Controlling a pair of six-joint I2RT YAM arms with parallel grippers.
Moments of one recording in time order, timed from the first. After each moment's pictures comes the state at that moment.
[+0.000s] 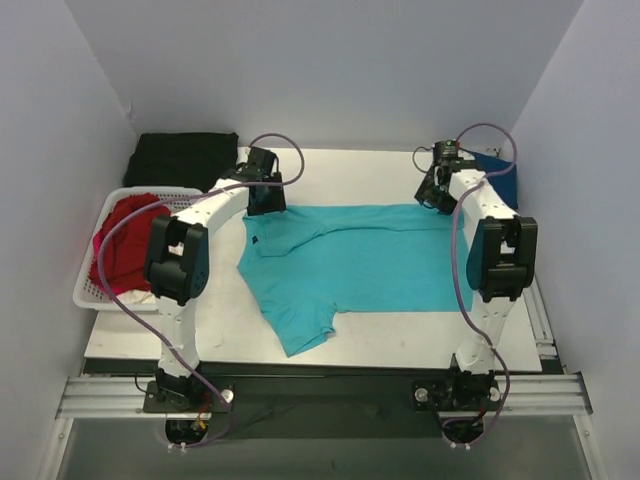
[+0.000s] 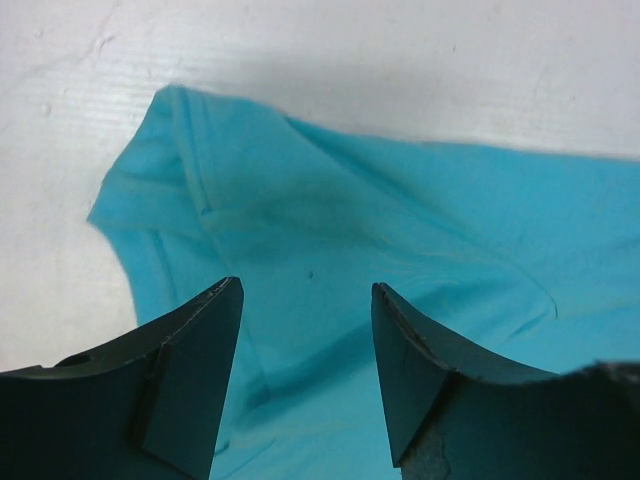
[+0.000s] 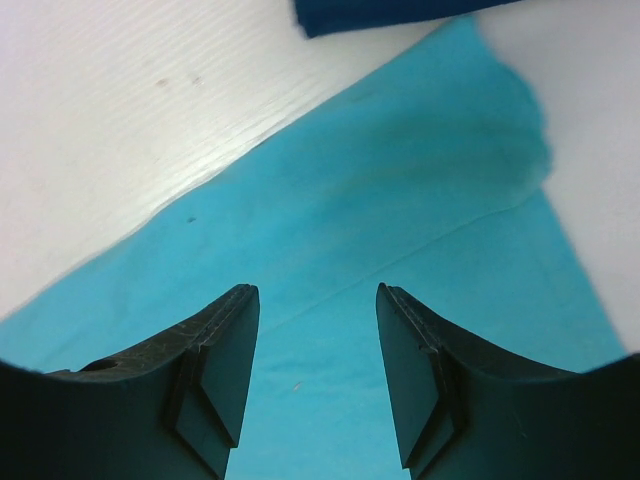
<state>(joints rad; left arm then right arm) -0.36 2.05 1.64 -0.55 -0.13 -0.46 0.04 2.02 1.63 -0.66 0.24 0.52</state>
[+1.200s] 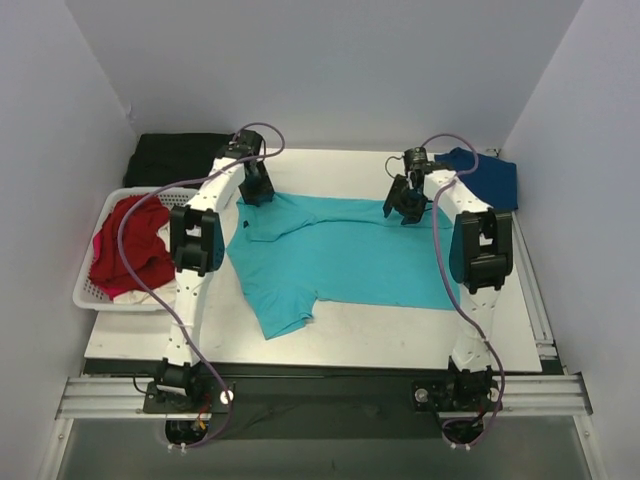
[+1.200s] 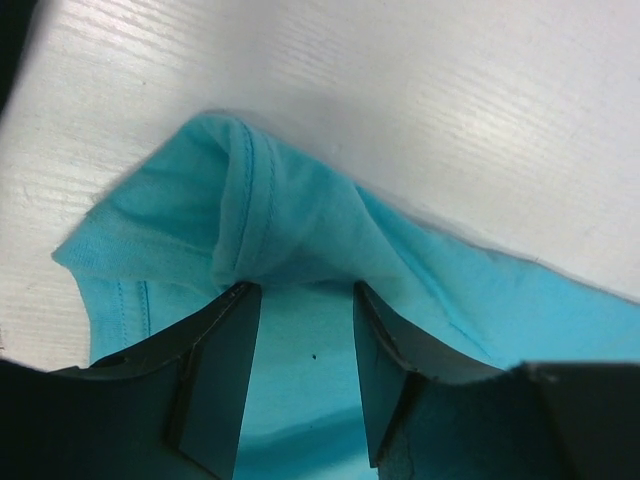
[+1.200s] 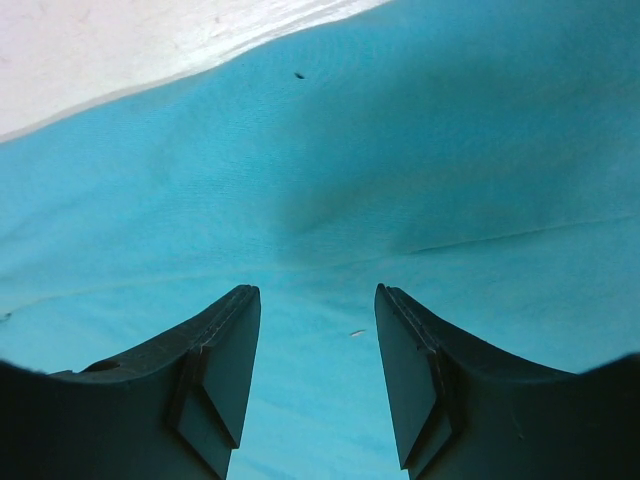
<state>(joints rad) -0.23 2.58 2.41 -0.96 -0.05 -0.60 0.17 2.15 1.71 -0.73 0.00 0.53</state>
